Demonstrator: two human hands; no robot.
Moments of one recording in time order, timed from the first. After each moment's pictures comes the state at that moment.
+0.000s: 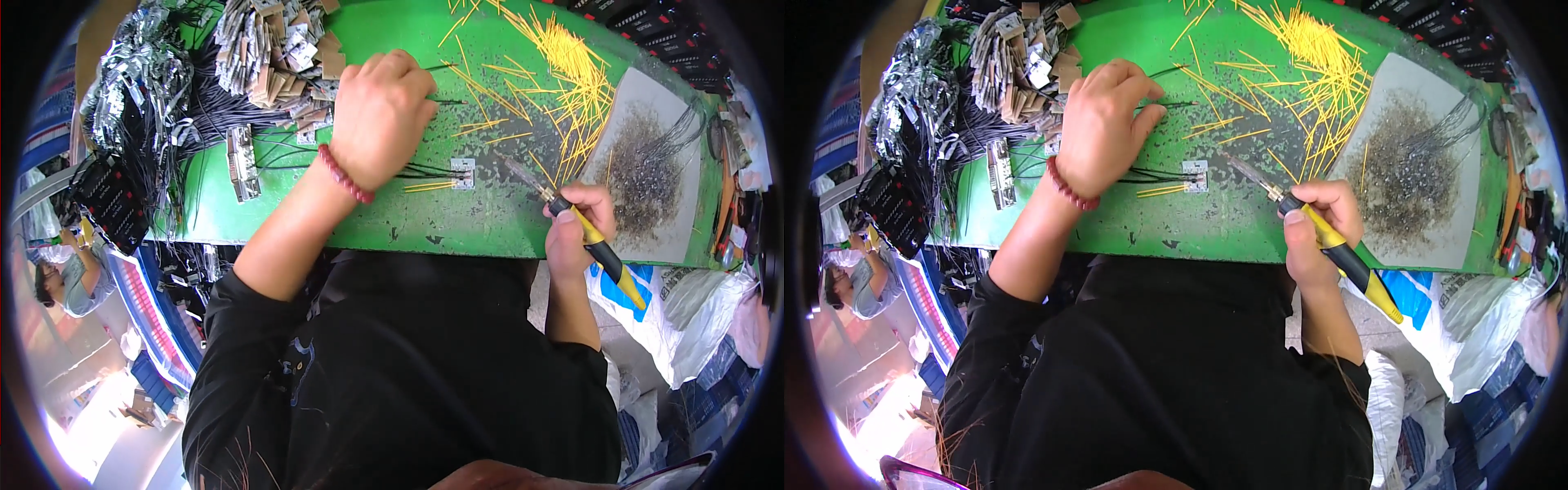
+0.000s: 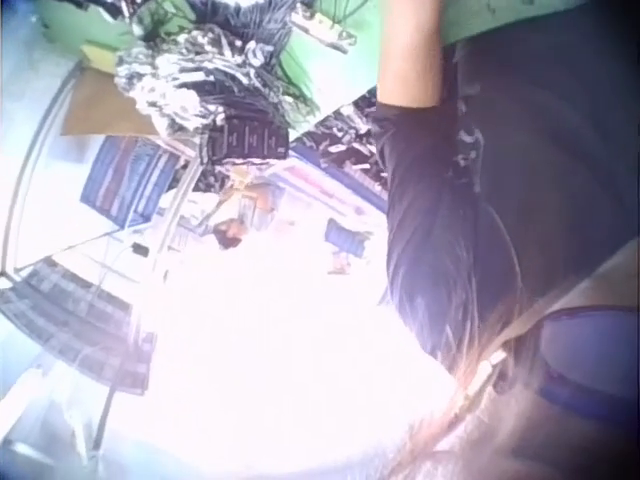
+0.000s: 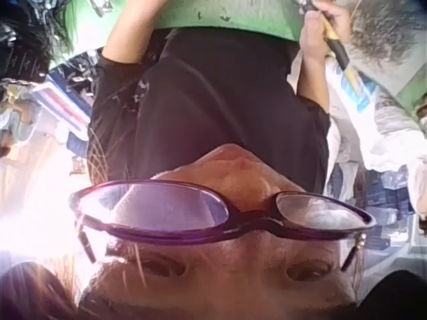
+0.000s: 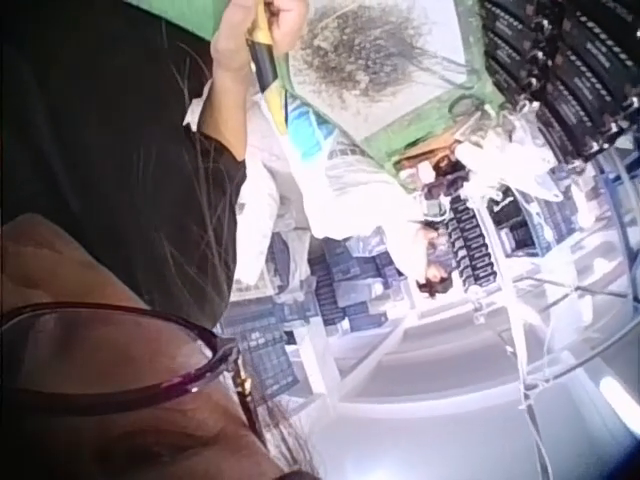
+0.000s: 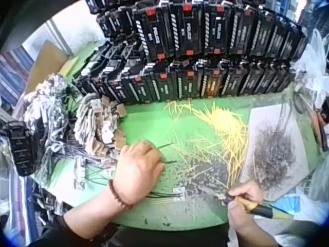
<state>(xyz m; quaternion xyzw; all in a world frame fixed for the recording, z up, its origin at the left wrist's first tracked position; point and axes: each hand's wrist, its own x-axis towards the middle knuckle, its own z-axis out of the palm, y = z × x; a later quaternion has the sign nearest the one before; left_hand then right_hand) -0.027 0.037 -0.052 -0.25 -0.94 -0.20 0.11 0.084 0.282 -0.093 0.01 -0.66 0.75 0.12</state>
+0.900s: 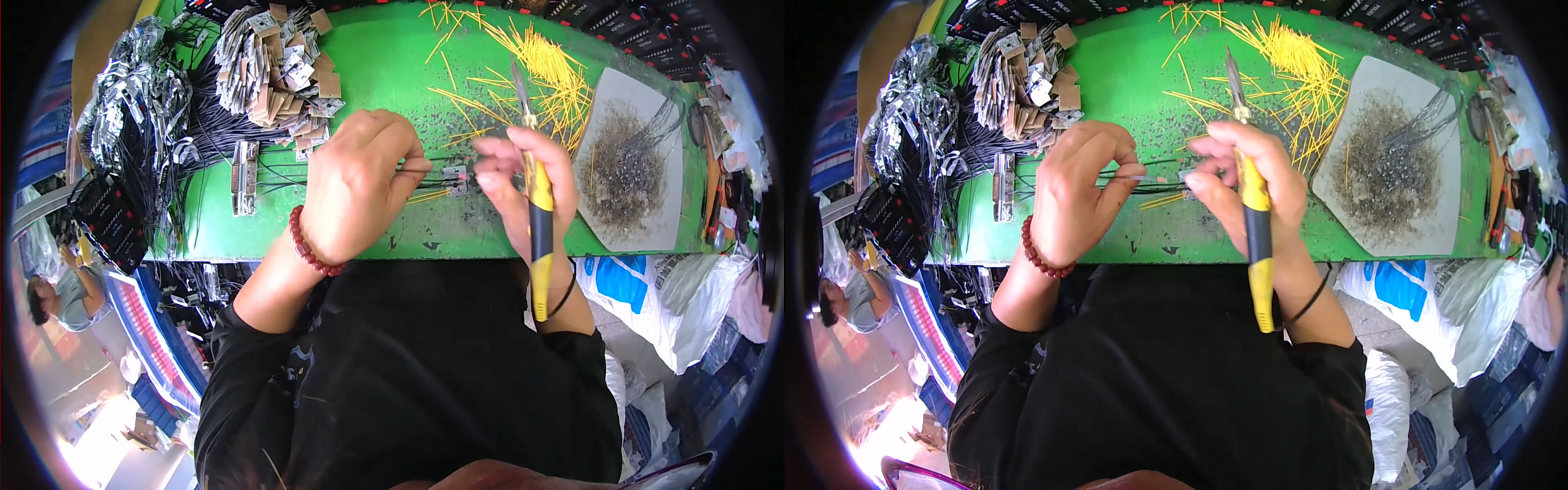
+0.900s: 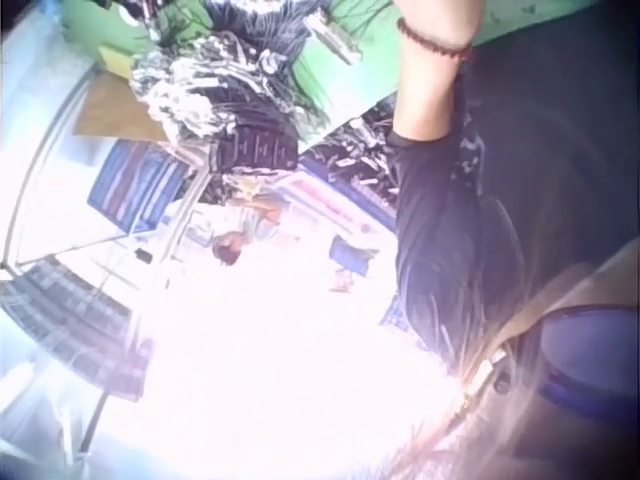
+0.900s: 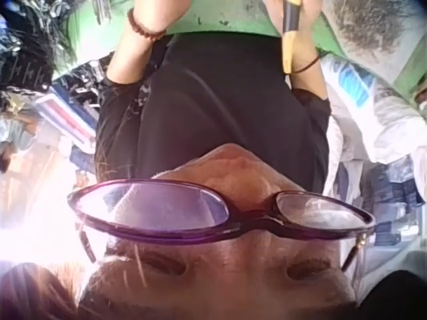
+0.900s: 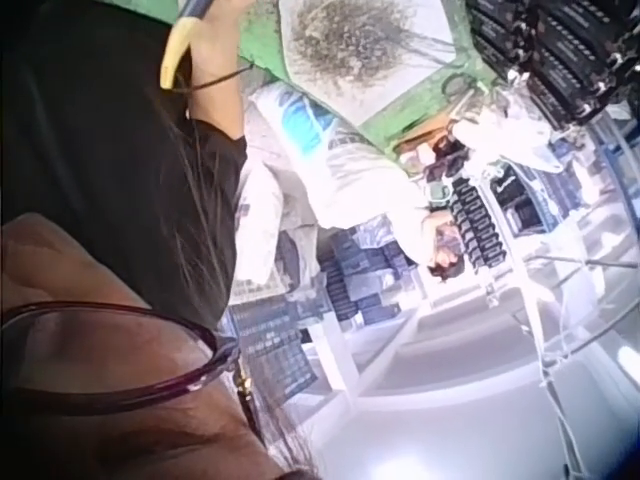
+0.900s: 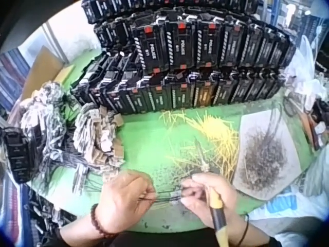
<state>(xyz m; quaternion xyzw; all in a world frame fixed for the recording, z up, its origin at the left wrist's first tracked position) 0.013 0.024 -0.005 -0.26 -0.91 -0.33 0.07 0.042 0.225 -0.059 0.12 -0.70 0.69 0.13</state>
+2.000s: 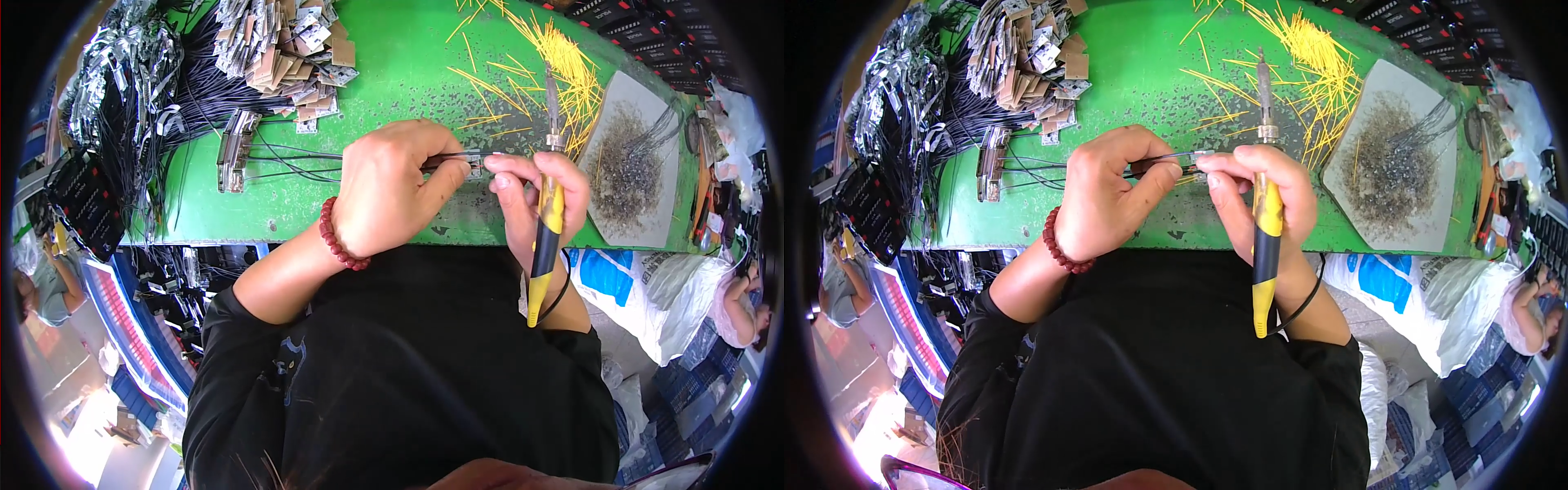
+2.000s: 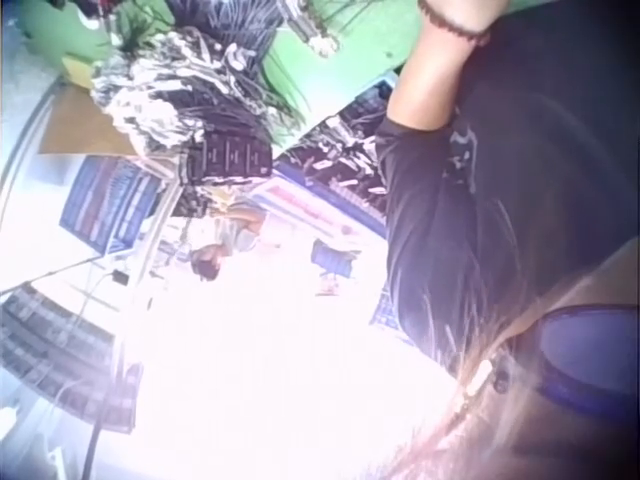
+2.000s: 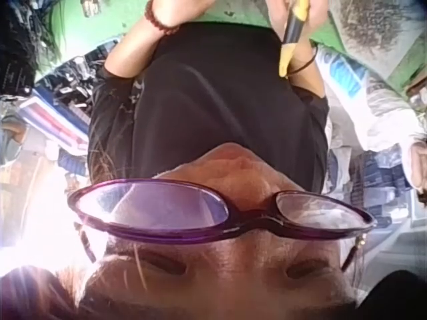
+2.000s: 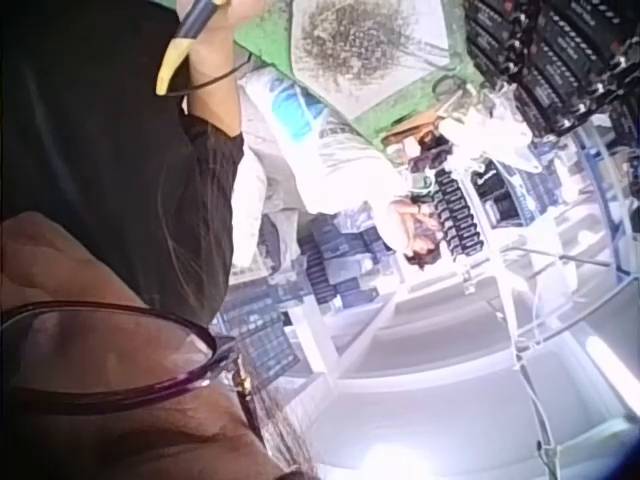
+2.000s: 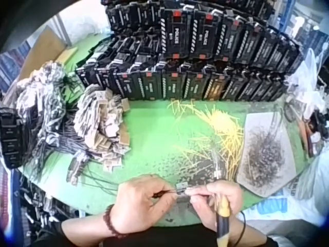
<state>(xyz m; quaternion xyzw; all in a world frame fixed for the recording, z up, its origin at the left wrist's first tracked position) 0.034 0.032 -0.029 -0.15 -0.85 -0.50 0.01 0.063 0.214 -0.069 0.15 -0.70 0.68 0.17</state>
